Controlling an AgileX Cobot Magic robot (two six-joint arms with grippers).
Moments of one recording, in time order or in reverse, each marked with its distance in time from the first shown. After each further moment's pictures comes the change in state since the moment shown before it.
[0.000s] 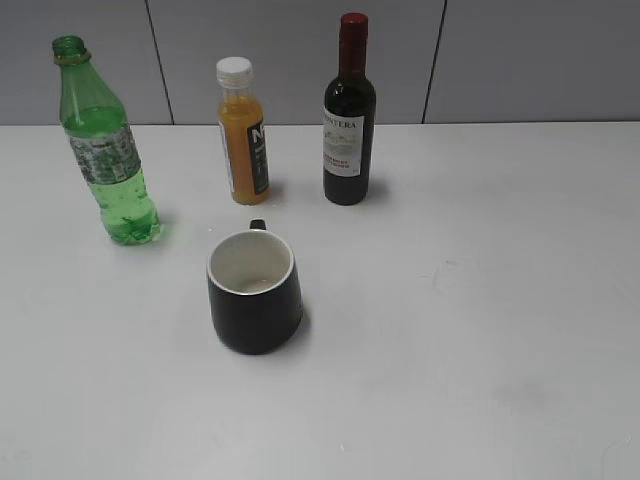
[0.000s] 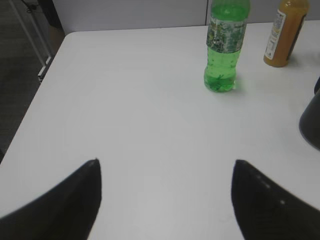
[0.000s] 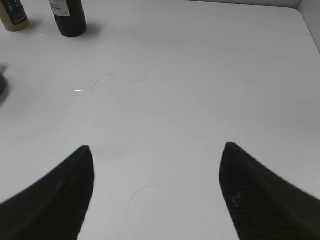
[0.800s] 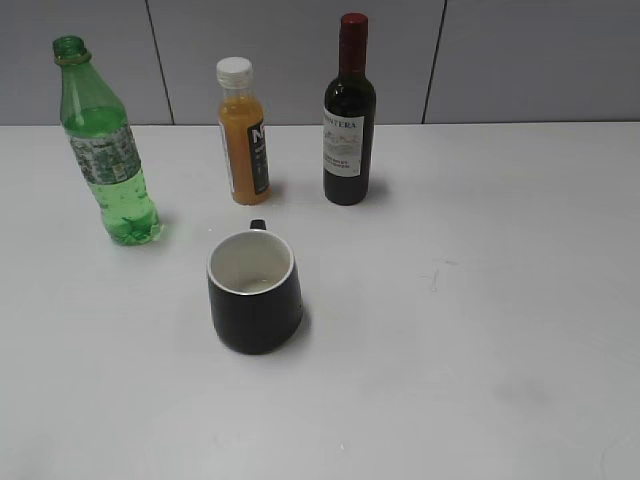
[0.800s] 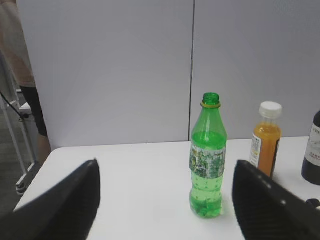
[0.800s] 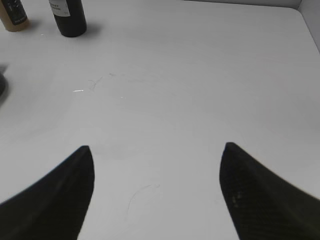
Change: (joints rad) left arm 0.000 0.122 0.103 -0.034 -0.624 0.001; right arm 0.000 0.000 0.000 0.000 0.000 0.000
